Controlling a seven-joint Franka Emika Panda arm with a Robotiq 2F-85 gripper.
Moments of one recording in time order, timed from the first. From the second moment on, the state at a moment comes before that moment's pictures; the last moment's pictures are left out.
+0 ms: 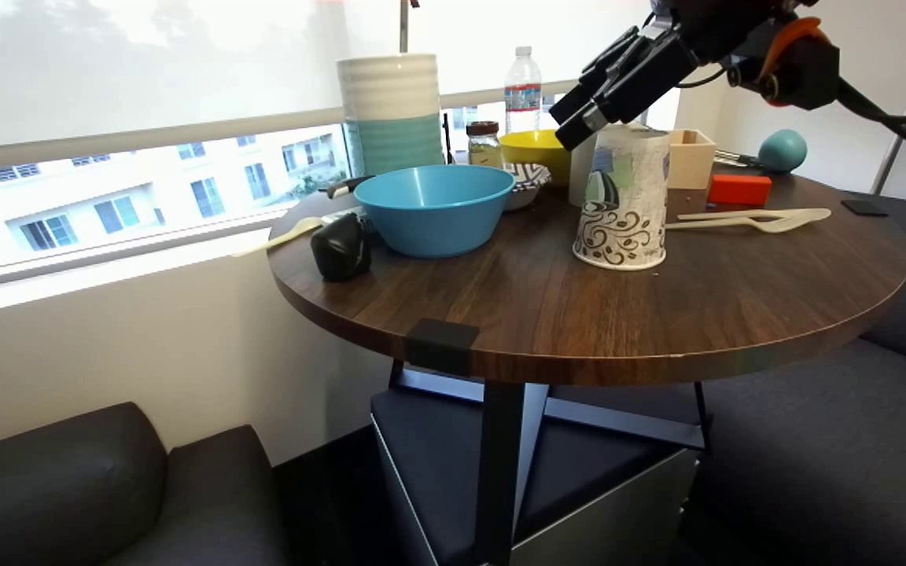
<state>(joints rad) 0.89 -0.58 -0.55 -2.75 0.58 3.06 -1.15</state>
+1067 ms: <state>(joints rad) 0.29 -0.69 0.00 -2.56 0.17 2.40 -0.43</state>
